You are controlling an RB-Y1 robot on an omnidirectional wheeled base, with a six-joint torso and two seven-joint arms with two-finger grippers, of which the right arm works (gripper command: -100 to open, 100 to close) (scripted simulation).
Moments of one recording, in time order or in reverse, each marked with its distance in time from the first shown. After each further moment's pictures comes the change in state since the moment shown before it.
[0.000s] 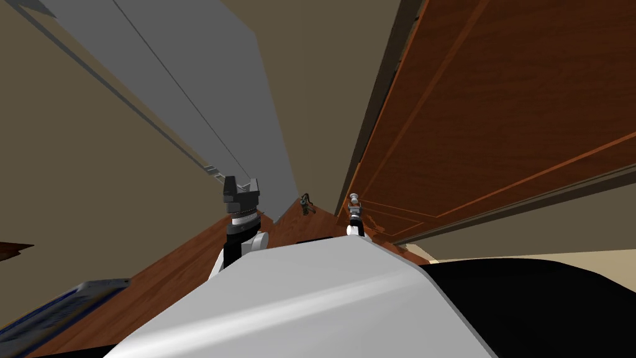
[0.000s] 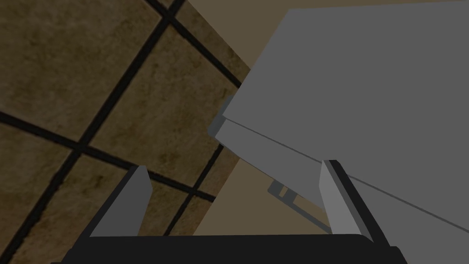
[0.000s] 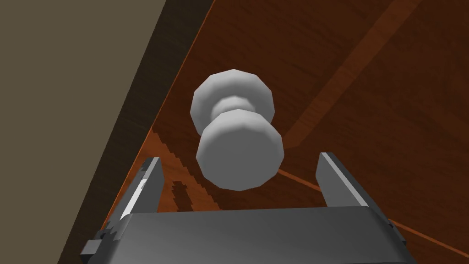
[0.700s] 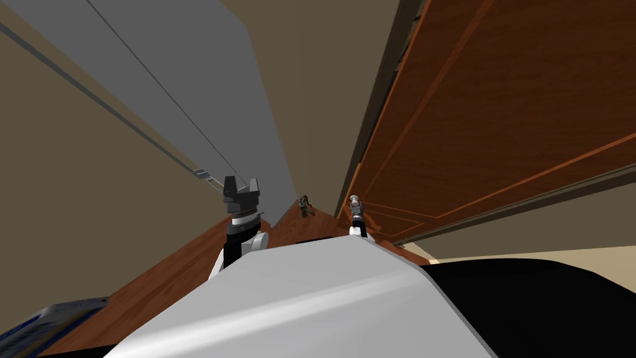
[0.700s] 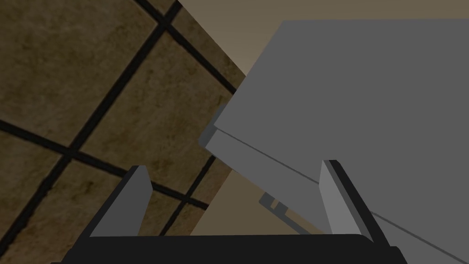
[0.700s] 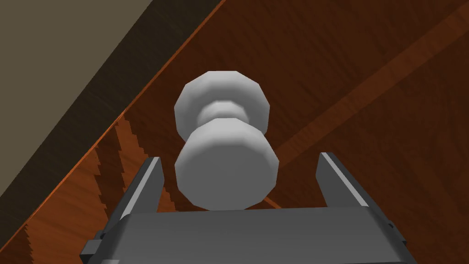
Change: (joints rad) arm 0.012 -0.024 -0.031 0.008 0.085 0.007 0.178
